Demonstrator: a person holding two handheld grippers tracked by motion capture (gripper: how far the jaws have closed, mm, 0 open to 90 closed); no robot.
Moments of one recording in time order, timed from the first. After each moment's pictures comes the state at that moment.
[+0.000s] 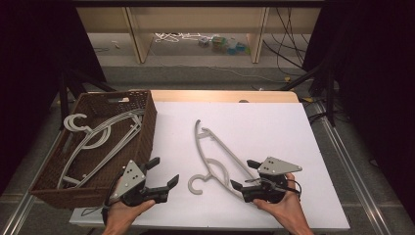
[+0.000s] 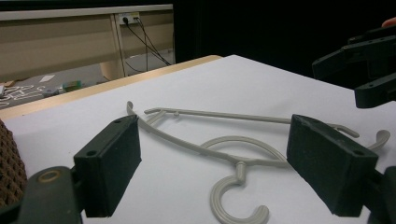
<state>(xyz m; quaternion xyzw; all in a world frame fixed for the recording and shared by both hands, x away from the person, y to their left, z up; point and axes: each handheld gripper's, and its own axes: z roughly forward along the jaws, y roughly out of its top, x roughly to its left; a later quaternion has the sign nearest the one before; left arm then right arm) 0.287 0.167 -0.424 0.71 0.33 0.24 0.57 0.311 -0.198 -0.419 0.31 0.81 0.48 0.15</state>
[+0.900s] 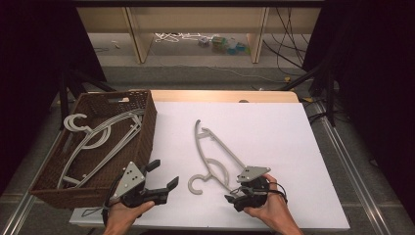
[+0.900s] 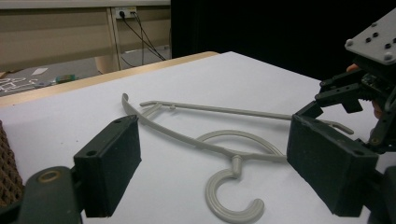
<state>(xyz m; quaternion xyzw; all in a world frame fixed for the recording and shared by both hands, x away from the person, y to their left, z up) 0.288 0.167 -0.432 0.71 0.34 0.22 0.58 0.321 -0.171 -0.463 0.28 0.89 0.34 0.12</state>
